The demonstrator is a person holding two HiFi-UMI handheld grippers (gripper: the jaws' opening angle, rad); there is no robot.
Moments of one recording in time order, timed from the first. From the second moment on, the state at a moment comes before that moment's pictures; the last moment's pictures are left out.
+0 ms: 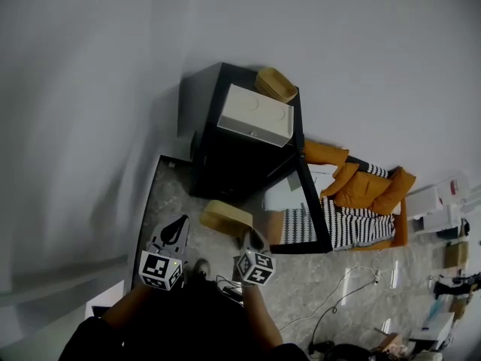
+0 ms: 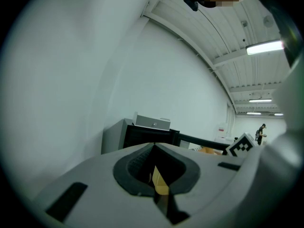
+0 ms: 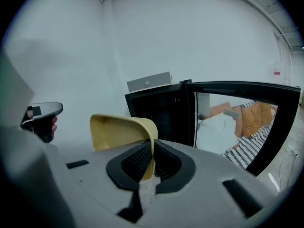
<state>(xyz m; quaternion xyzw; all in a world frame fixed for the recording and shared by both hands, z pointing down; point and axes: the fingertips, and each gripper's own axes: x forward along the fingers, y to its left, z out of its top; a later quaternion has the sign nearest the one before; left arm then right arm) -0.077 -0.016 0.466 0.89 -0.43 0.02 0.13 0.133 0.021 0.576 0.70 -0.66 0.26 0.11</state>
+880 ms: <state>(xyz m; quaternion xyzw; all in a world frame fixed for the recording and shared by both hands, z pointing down) -0.079 -0.021 0.469 0.89 -0.44 0.02 0.13 0.124 0.029 0.577 0.69 -0.66 0.26 0.12</state>
